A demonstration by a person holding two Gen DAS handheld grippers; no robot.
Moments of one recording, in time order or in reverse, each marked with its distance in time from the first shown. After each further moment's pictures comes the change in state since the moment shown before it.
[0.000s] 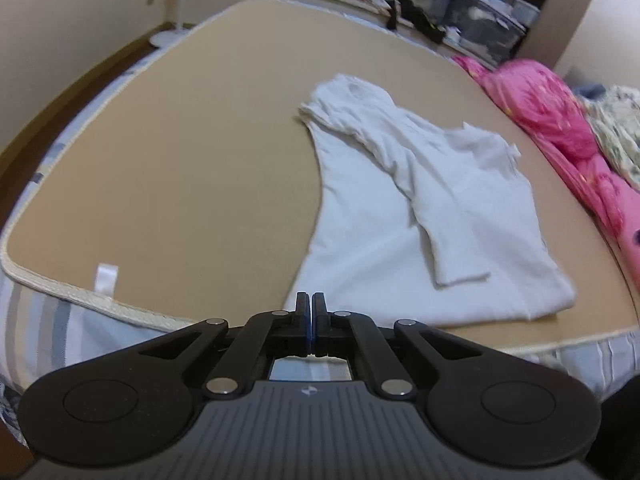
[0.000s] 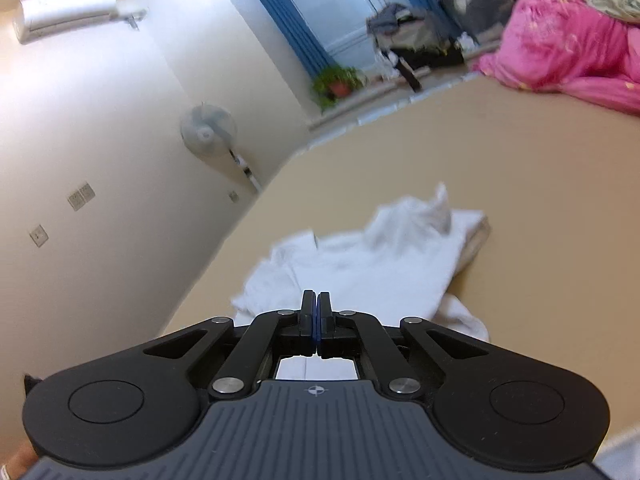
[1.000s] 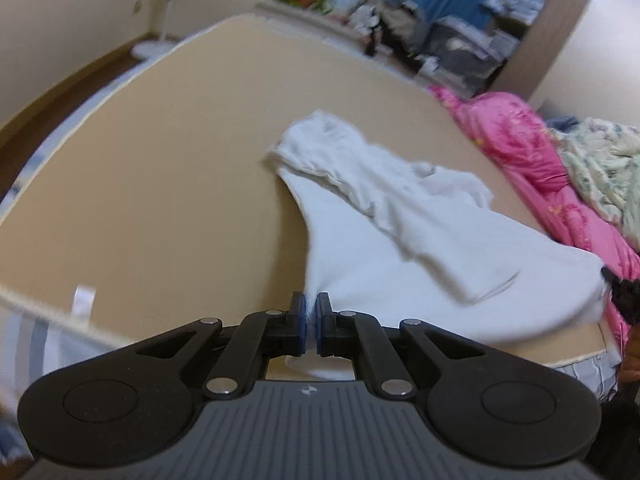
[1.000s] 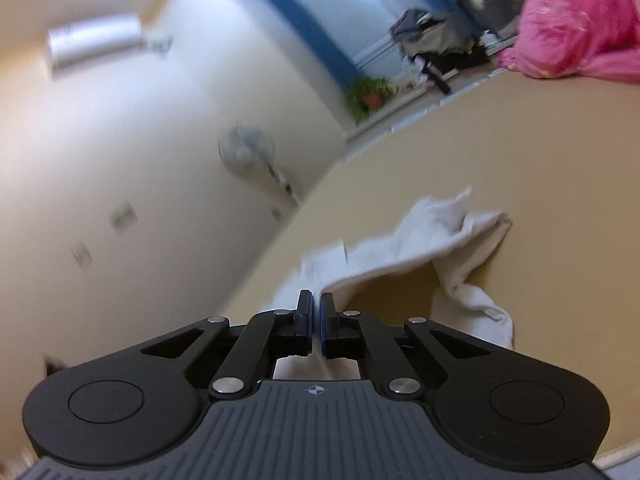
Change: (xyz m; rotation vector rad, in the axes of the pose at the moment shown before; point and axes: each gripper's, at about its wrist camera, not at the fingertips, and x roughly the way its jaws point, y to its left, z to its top) left arm 0.008 0.021 0.026 -0.055 -0.056 -0.104; right arm 0.000 -0.038 -0.036 0.113 -0.067 0.182
